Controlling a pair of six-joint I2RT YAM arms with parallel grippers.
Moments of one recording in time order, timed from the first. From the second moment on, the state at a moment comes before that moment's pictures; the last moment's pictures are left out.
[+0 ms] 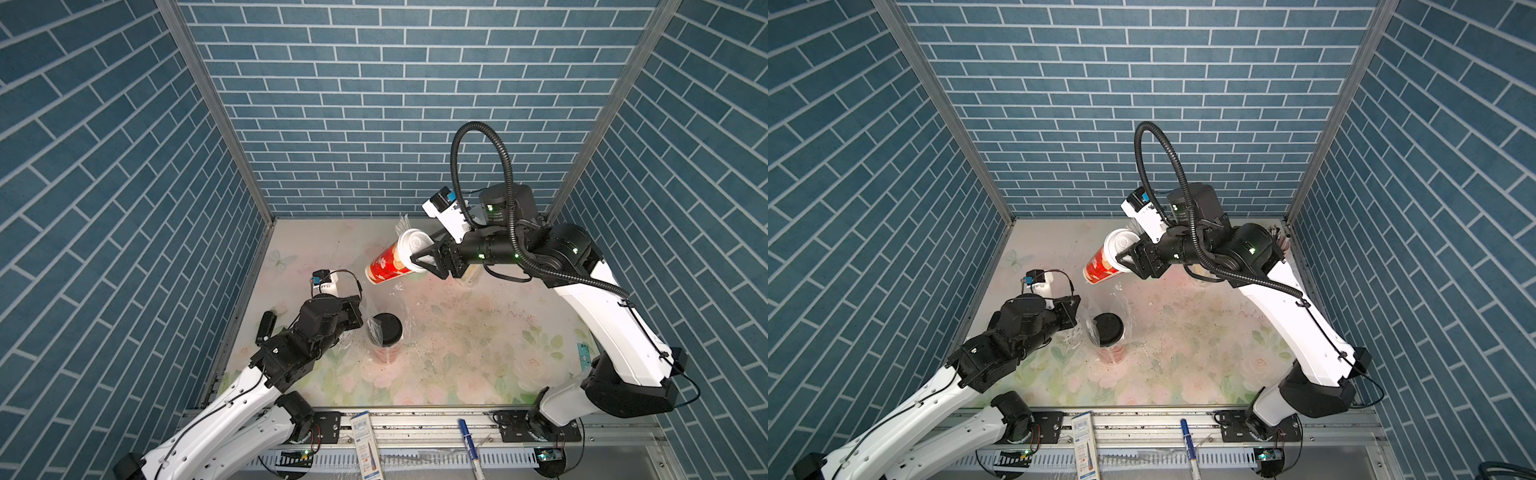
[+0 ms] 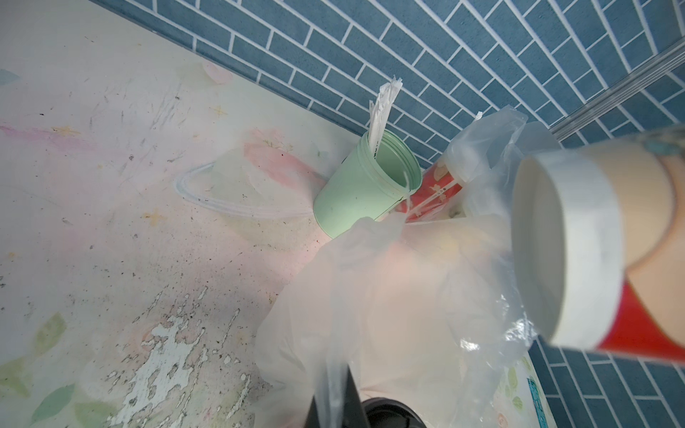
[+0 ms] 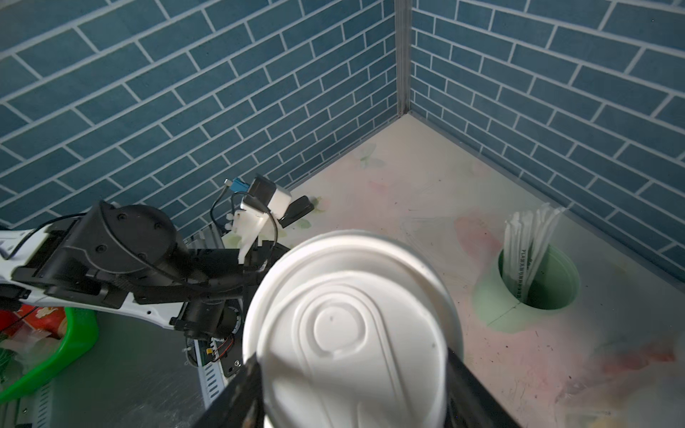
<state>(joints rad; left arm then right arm) -0.71 0.74 0.73 -0.47 -0.25 -0.77 0.90 1.53 2.11 -1.11 -0.28 0.05</state>
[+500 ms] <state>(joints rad) -0.71 0.75 0.73 -0.46 -0.23 -0.76 0.92 1.68 2.14 -1.20 -0.17 0.03</state>
